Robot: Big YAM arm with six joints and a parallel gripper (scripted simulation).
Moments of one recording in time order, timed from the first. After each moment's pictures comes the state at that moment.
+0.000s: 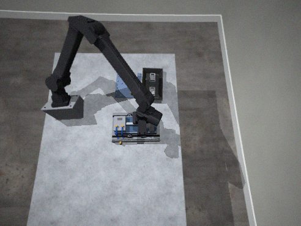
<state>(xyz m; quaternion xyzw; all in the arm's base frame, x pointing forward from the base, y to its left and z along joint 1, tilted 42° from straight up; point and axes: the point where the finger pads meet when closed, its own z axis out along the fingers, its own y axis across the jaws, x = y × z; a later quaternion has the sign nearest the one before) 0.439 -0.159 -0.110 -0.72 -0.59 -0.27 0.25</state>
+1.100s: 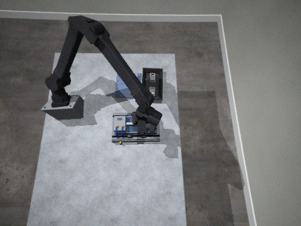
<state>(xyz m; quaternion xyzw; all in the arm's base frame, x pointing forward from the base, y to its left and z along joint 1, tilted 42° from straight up) 0.438 -0.158 -0.111 -0.72 -0.59 -0.26 0.25</state>
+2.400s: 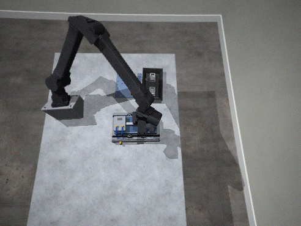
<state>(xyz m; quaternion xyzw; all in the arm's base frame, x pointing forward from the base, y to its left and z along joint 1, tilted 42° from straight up) 0.438 -0.158 -0.111 -0.72 -0.59 -0.26 0.25</state>
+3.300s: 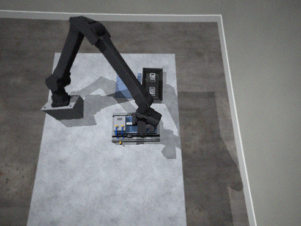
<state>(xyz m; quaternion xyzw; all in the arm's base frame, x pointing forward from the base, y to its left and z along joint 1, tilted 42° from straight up) 0.437 -0.153 -0.120 -0.72 -0.59 -0.26 0.25</state>
